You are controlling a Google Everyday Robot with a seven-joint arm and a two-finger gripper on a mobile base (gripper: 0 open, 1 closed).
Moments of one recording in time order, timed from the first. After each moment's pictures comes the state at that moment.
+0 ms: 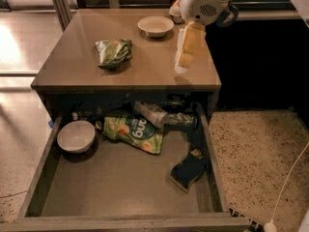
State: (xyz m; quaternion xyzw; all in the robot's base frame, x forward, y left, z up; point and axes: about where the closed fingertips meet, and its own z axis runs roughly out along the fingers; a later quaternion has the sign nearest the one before) arm 0.607 -0.068 0.969 -0.71 0.67 0.04 0.23
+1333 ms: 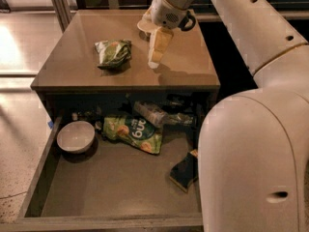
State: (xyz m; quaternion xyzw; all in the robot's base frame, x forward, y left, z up) arm 0.703 0.008 0.915 -0.74 0.62 0.09 0.24
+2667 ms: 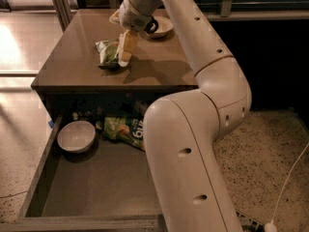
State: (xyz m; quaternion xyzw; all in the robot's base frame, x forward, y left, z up) arm 0.760 0.104 0.887 -0.77 0.56 0.13 0.29
